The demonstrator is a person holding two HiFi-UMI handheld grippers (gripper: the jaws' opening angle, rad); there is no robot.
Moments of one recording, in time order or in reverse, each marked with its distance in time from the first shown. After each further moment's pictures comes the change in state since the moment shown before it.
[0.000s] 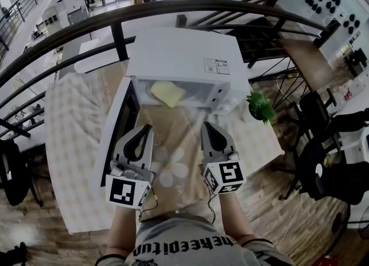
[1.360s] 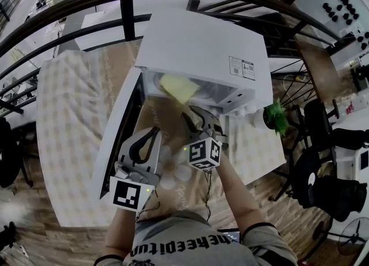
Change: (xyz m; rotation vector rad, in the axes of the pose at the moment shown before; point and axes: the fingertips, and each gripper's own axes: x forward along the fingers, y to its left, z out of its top) left arm 0.012 0.025 -0.079 -0.119 0.138 0.017; right arm 0.137 0.039 -0.129 -0.716 0.294 0.239
